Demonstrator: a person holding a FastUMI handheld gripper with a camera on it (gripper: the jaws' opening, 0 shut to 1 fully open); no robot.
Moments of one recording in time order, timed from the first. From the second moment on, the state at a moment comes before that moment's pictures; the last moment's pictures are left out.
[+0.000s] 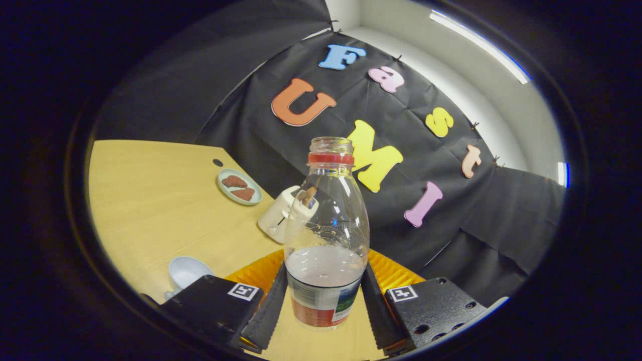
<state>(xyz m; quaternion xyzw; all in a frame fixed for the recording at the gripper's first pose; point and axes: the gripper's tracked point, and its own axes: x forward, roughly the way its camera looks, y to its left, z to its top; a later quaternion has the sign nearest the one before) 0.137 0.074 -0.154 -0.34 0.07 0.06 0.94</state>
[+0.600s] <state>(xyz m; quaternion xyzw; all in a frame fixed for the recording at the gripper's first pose) 0.166 0.090 -0.132 -0.19 0.03 0.07 0.98</state>
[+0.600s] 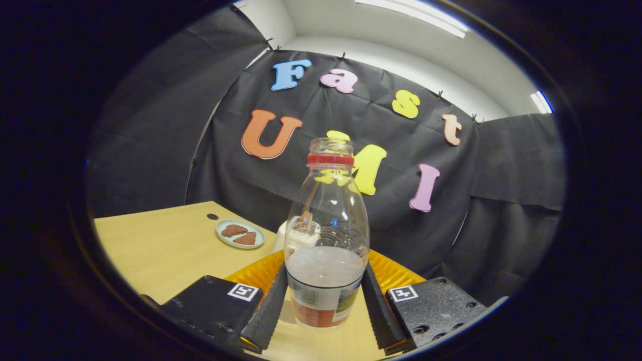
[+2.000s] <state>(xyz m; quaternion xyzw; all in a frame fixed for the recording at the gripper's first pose) 0.275 0.078 -0.288 -0.06 0.09 0.08 0.99</state>
